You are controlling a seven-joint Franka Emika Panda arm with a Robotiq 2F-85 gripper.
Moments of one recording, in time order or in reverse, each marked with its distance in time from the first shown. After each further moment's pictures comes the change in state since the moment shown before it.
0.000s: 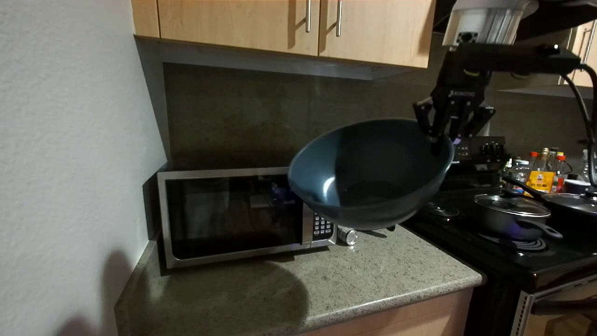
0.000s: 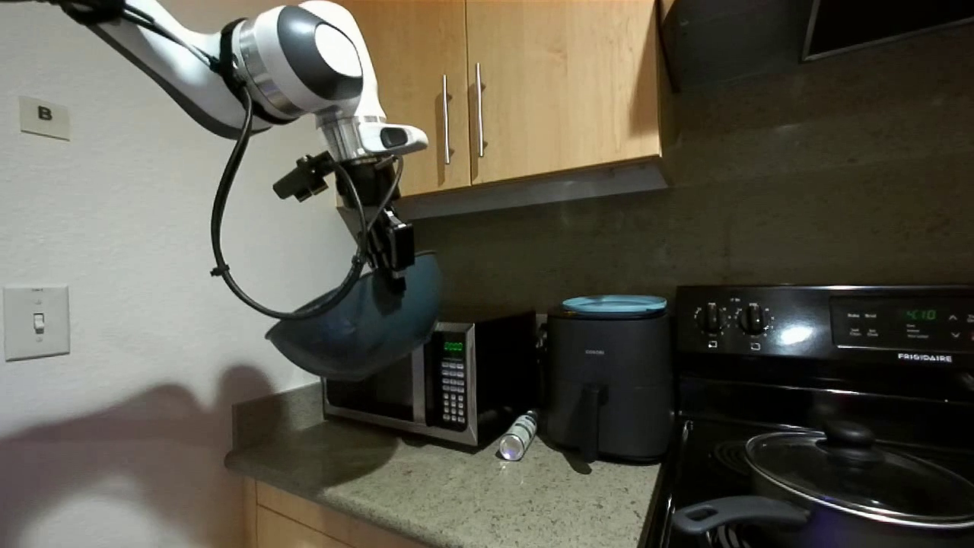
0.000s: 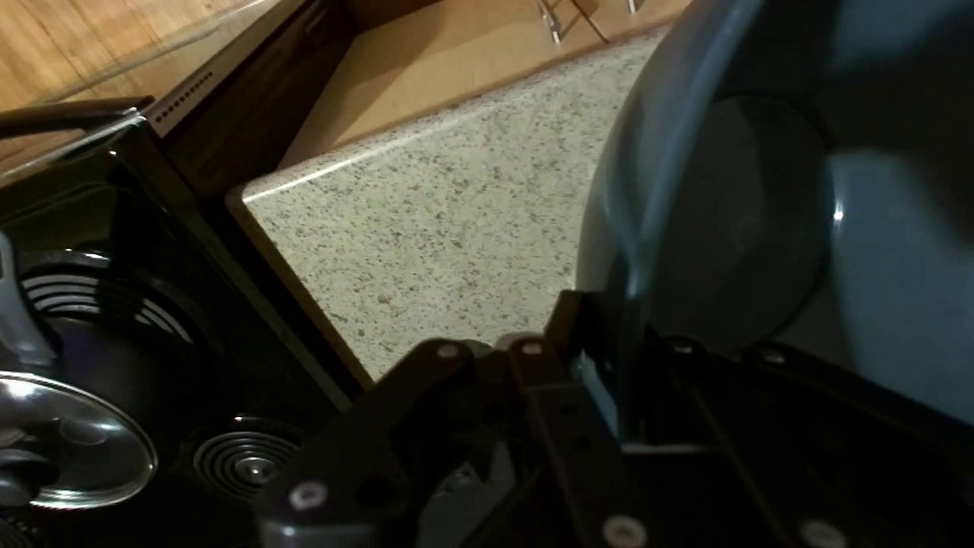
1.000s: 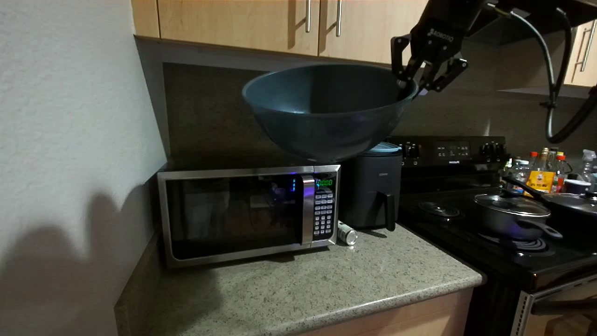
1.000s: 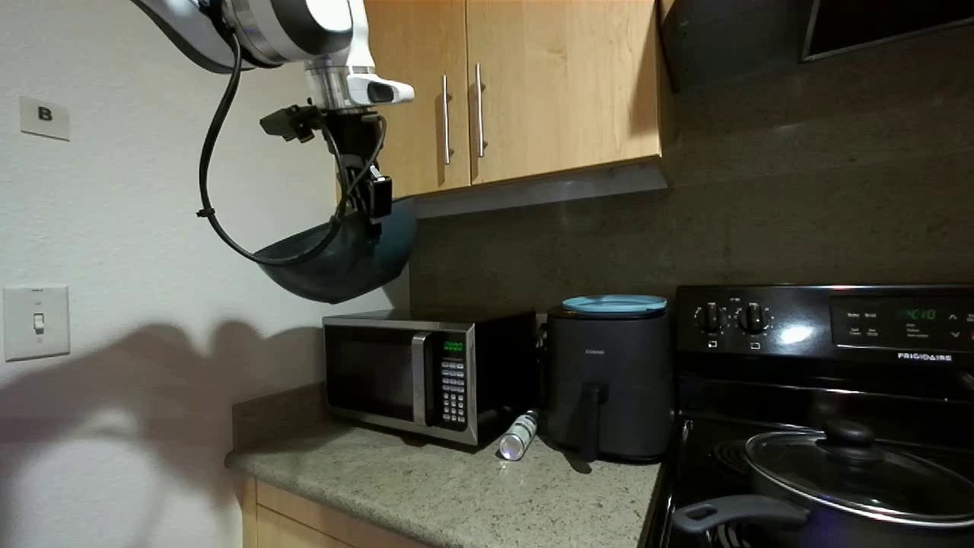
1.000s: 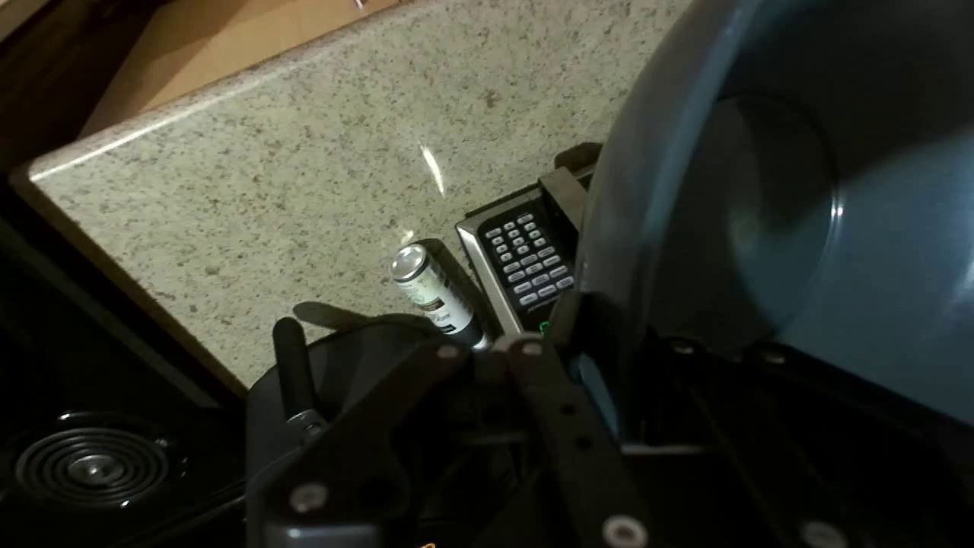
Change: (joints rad) arm 0.079 0.018 -0.045 0.153 0.185 0.036 -0.028
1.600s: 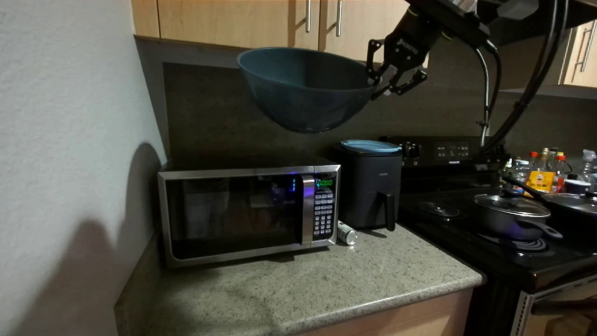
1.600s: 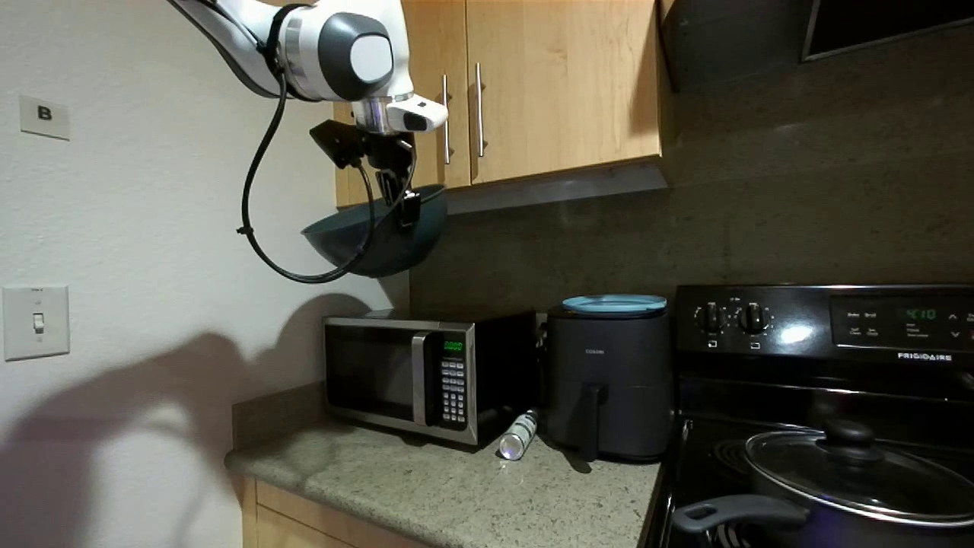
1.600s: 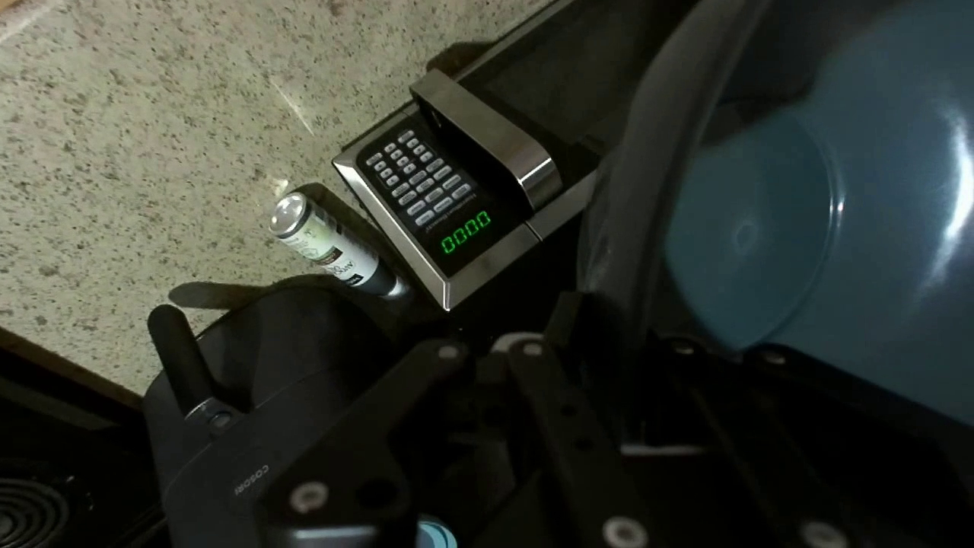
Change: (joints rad) arm -0.001 0.147 -0.035 0.062 0.146 0.249 0.014
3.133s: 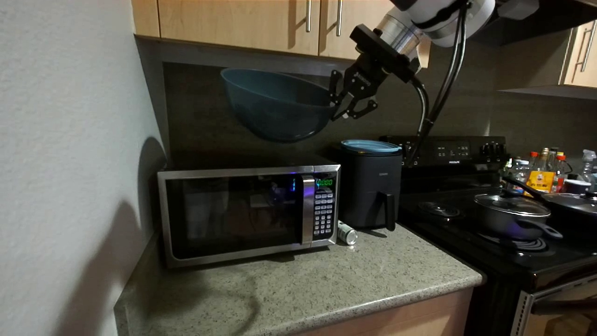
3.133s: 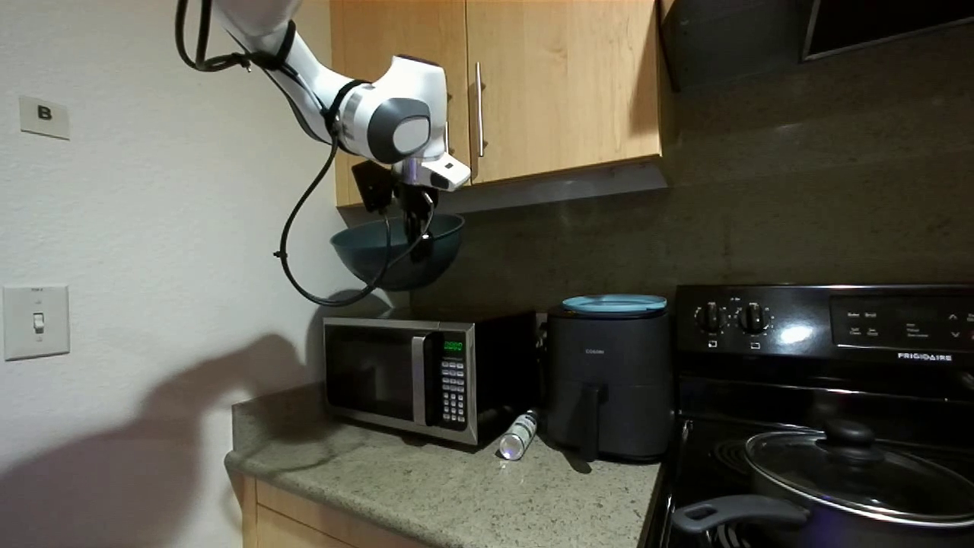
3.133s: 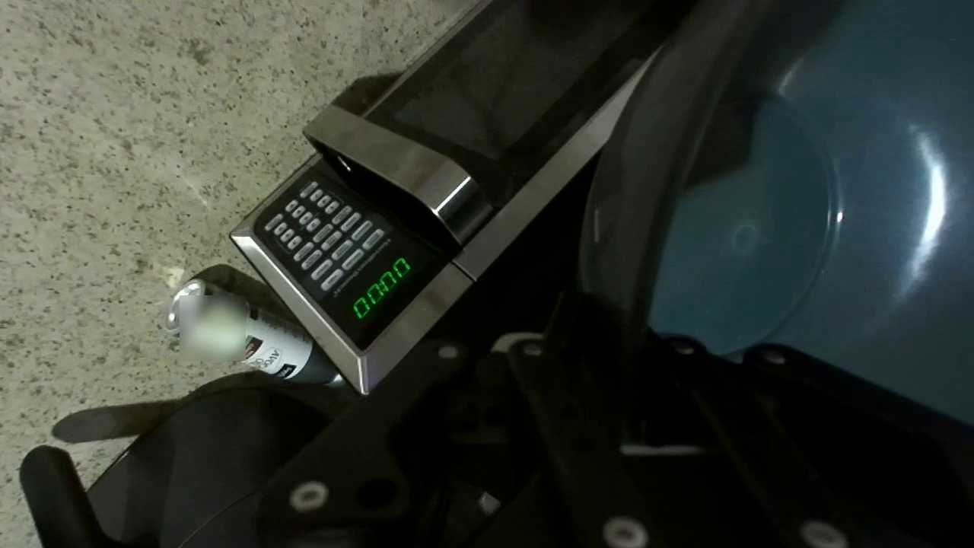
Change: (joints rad) arm 0.041 0.310 -0.023 0.216 0.167 0.052 0.014
